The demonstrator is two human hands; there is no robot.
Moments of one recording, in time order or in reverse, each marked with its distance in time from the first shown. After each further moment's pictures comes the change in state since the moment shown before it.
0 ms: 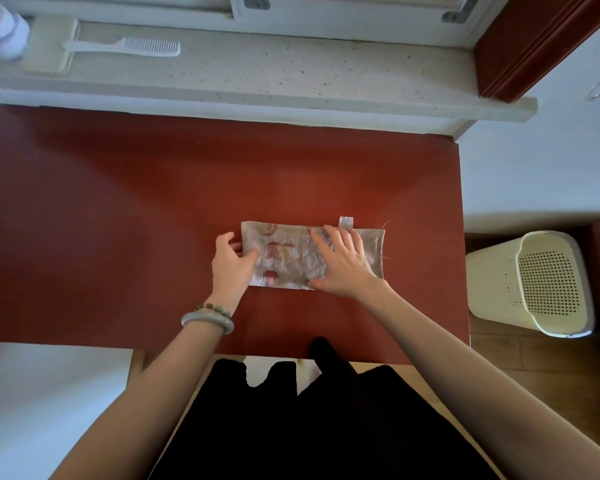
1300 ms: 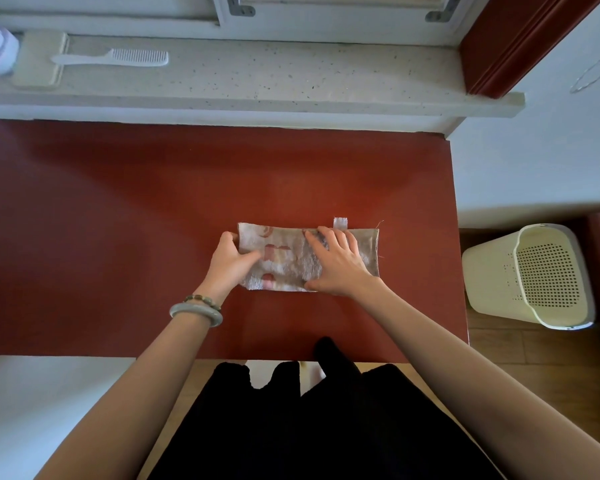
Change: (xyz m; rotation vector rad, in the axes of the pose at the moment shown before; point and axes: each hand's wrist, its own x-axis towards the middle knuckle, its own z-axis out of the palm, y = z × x) left_hand 0.017 0.012 -0.009 0.117 -0.212 0.036; right_hand 0.002 0.000 -0.002 0.048 -0.017 0.015
